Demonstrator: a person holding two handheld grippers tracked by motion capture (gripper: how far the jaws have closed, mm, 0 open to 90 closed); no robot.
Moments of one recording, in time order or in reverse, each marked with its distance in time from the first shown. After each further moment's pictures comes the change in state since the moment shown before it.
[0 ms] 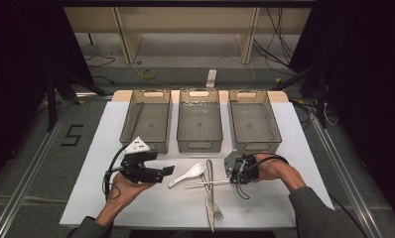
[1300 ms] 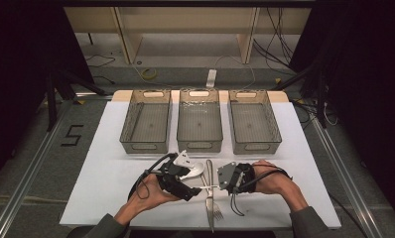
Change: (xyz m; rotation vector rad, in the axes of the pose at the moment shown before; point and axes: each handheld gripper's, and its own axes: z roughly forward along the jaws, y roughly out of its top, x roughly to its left) left arm -0.067 0.013 0.060 0.318 -0.156 0.295; right arm 0.048 0.039 -0.035 -0.091 -0.151 -0.028
